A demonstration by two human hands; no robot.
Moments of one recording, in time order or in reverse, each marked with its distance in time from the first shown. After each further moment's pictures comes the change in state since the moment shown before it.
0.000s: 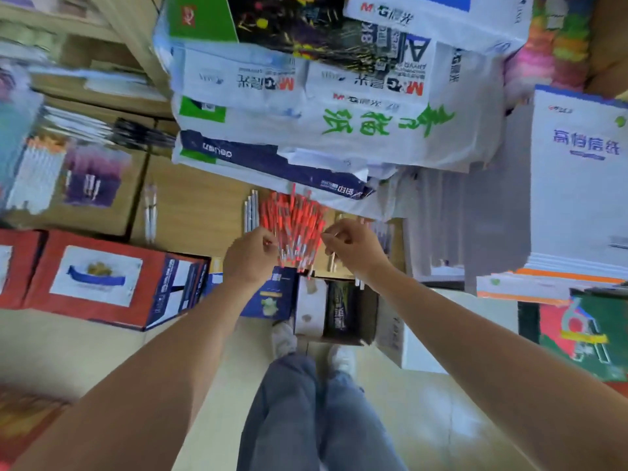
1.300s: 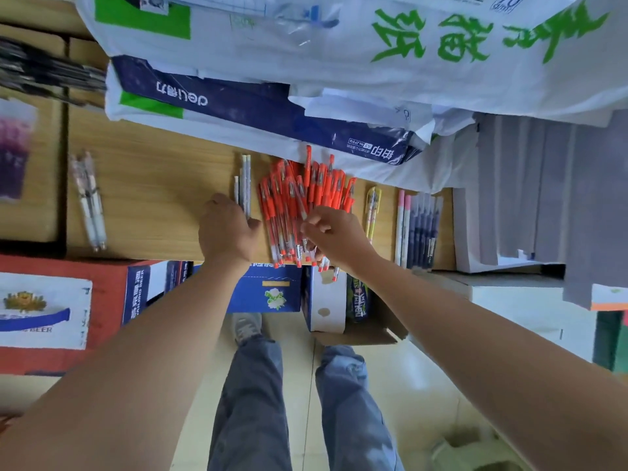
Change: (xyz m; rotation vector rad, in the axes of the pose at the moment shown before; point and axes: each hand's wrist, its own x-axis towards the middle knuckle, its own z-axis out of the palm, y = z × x) left_hand 0.142 -0.105 0.060 0.357 0.053 -0.120; right_hand 0.112 0.064 0.111 -0.142 -0.094 0.021
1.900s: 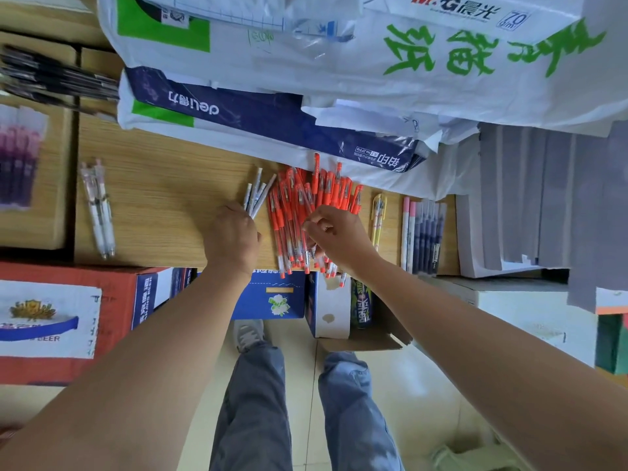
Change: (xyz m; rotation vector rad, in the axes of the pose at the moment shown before) left_hand 0.005 -0.011 0.000 0.495 -0.076 0.171; right_hand 0.006 -0.014 0.007 0.054 0.056 -0.004
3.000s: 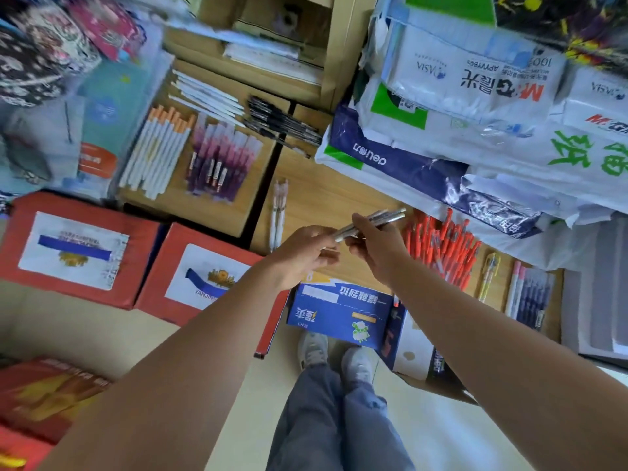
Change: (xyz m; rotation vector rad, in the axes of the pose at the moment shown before) left_hand -0.044 -0.158 -0.047 -1.896 -0.493 -0.083; right_hand 0.018 -0.148 0.119 0.689 0.033 0.360
